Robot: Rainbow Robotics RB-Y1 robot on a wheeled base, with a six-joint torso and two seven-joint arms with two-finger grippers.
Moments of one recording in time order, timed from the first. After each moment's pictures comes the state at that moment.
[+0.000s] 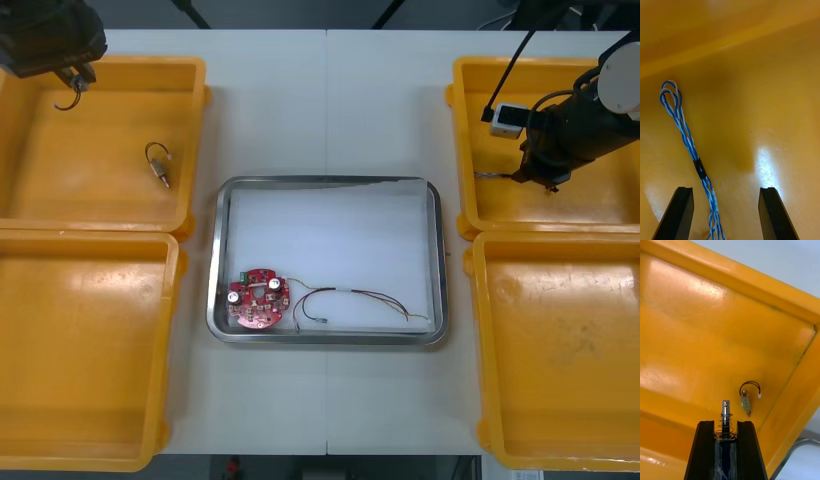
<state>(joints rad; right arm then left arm) -1.02 -0.89 0.70 -0.97 -1.22 1.06 2.62 -1.27 0.88 -0.52 -1.00 0.95 1.58 -0.93</state>
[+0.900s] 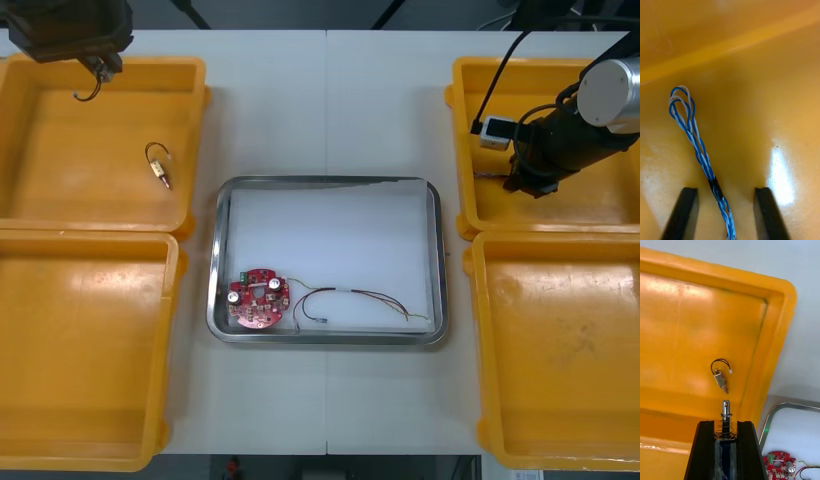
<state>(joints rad) -1.04 -0.85 0.79 -0.90 -1.26 1.02 2.62 -1.24 0.90 -0.48 -1.27 0.99 1.67 -0.92</state>
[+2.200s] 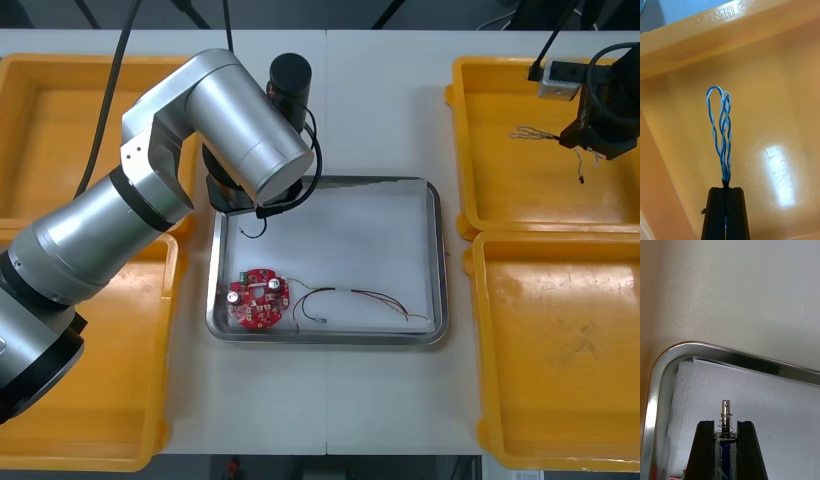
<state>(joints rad) -1.05 -1.03 0.55 -1.10 -1.30 1.39 2.63 -0.91 0.42 -0.65 -1.59 0.40 1.69 -0.44</state>
